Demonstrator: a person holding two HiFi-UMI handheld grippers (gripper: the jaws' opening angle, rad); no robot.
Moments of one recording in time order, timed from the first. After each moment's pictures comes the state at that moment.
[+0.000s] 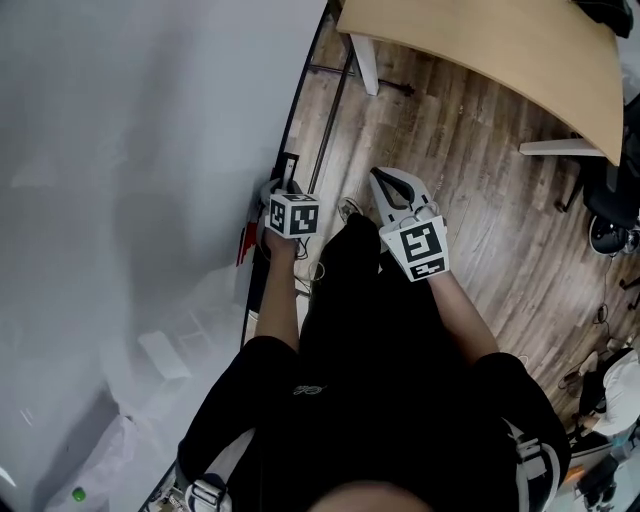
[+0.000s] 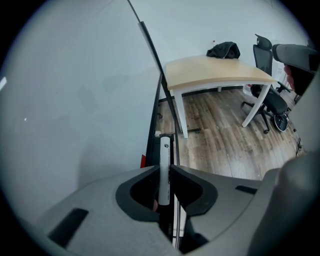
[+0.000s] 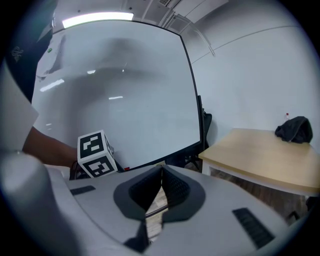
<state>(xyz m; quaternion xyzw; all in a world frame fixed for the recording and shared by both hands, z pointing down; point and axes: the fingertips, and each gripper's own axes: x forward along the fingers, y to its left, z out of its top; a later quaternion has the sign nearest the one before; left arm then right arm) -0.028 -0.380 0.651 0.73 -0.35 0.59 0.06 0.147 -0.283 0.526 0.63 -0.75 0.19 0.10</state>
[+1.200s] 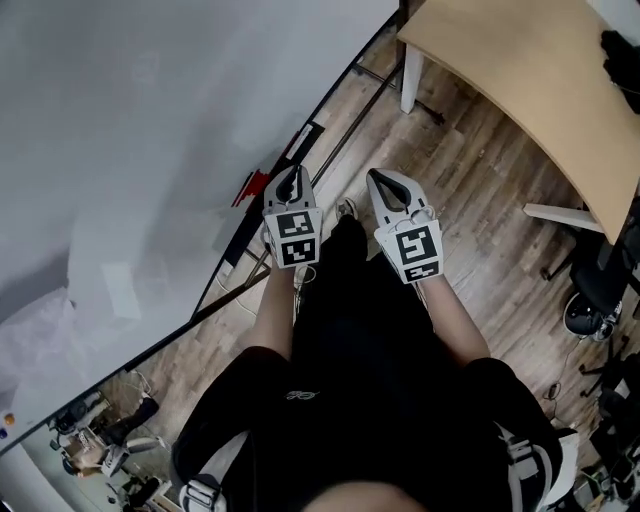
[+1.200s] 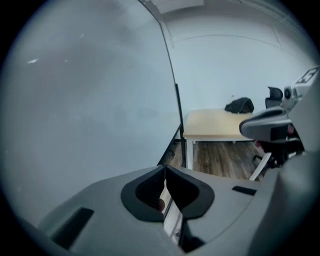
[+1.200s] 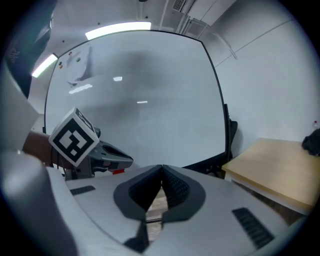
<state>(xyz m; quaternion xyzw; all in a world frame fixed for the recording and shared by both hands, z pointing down) -0.027 -0.309 0.525 0.80 -0.49 0.34 0.07 0.100 -0.255 0.492 0.53 -0.83 0.14 0.09</state>
